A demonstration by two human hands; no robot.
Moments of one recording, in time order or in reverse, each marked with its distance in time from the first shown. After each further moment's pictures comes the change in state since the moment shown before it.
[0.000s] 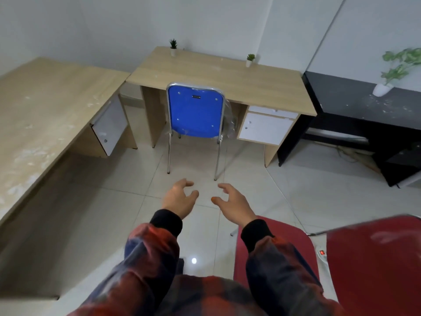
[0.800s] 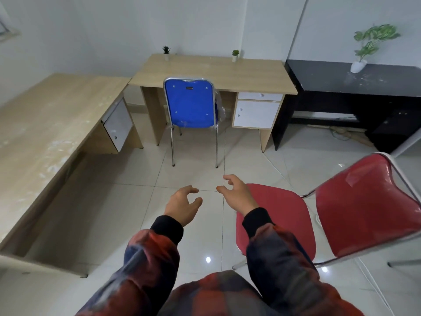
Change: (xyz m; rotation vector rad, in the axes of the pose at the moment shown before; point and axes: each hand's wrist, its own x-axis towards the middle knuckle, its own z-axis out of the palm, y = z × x) left_hand -0.200 -0.040 0.014 0.156 -0.083 0.062; right_hand -0.169 0.060 0.028 0.148 0.119 0.005
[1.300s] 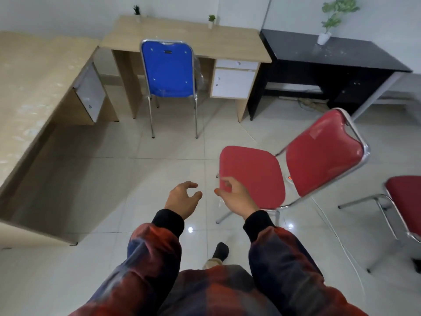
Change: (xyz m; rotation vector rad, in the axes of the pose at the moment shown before) left_hand -0.130 -0.050 0.026 -0.100 -0.139 0.006; right_hand -0.165 0.059 0.040 0.002 0.023 0.135
